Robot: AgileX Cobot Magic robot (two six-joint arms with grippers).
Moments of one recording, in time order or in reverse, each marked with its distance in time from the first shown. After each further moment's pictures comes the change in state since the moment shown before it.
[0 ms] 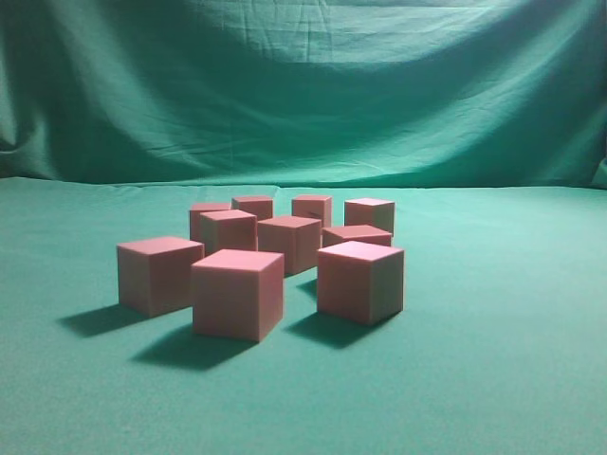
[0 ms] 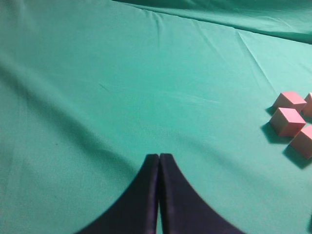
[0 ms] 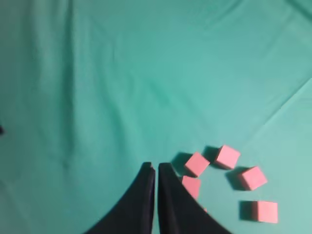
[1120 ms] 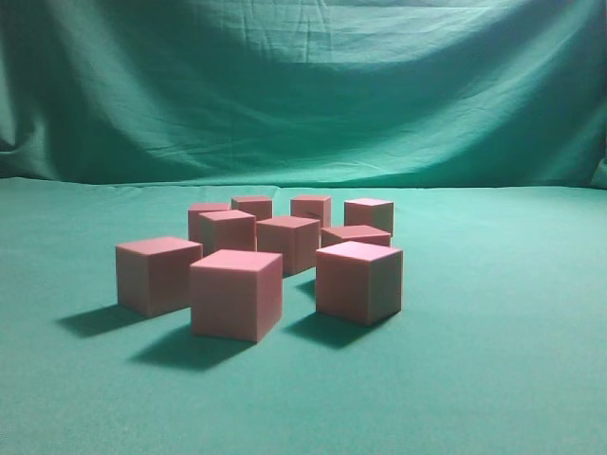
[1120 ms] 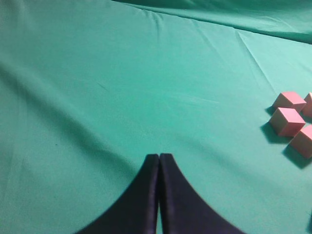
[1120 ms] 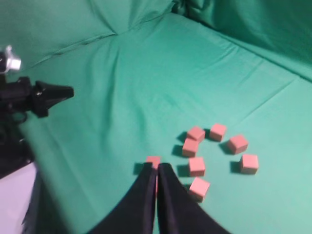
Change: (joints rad) left arm 0.000 0.000 0.000 0.000 0.000 0.000; right arm 0.000 -1.103 0.918 0.062 -0.253 -0.046
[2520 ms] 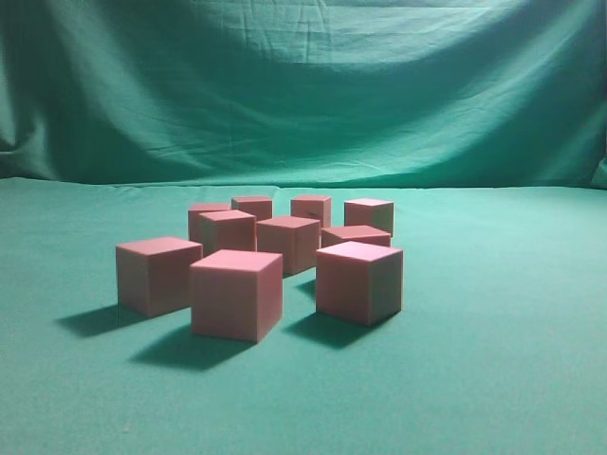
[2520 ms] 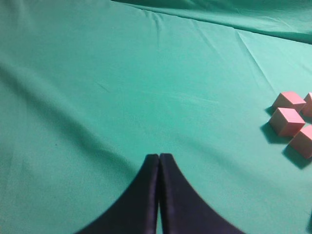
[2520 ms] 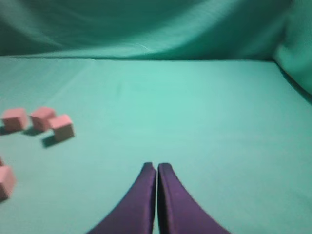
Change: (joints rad) left arm 0.000 0.000 0.000 0.000 0.000 0.000; right arm -0.749 -0.699 1.125 -0.107 -0.673 0.127
